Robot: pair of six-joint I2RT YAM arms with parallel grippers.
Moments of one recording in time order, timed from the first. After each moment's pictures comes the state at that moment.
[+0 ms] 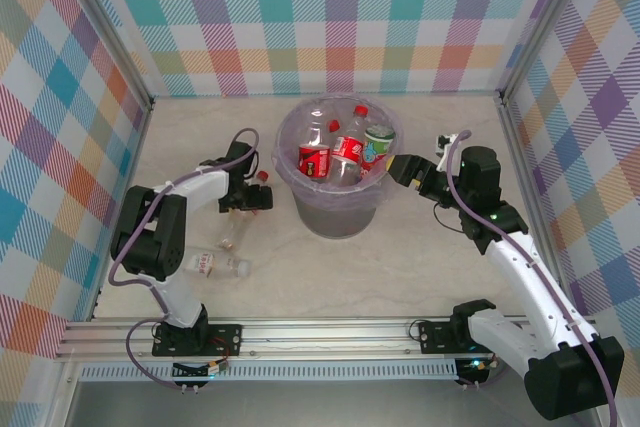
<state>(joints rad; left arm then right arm) -0.25 1.76 1.08 -0.59 -0.03 -0.31 0.24 0.95 0.81 -0.26 -0.48 0.70</state>
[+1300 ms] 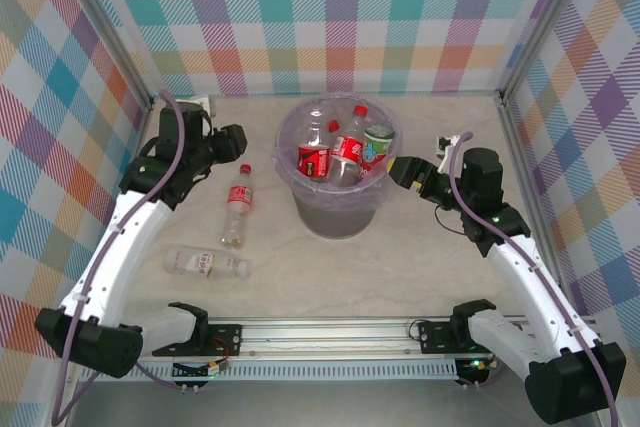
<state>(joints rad) -0.30 1.18 1.36 -0.74 -0.05 -0.41 0.24 0.92 0.81 -0.28 -0.51 0.71</state>
